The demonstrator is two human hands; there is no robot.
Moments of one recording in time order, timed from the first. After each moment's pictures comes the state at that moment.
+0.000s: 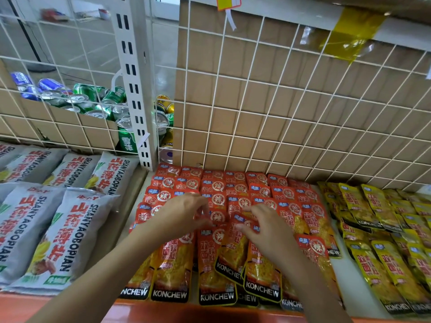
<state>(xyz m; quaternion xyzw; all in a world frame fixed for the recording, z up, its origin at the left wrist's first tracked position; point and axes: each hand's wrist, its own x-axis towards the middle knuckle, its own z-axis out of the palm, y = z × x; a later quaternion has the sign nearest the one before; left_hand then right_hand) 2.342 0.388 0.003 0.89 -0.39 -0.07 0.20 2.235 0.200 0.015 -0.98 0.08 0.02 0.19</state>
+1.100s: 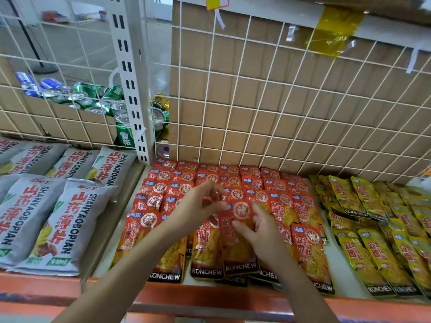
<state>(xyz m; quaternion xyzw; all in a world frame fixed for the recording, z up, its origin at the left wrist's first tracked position) 2.294 0.360 0.023 0.78 -0.27 -0.14 0.55 2.203 0.210 0.007 -0.84 0.14 -0.01 0.53</state>
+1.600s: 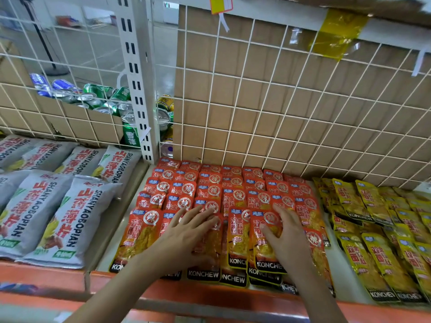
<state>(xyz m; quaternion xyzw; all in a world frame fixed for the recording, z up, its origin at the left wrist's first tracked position) 2.273 0.399 -0.040 0.89 -0.43 -0.03 0.12 2.188 0.170 -0.008 -0.93 0.20 -0.10 0.29</state>
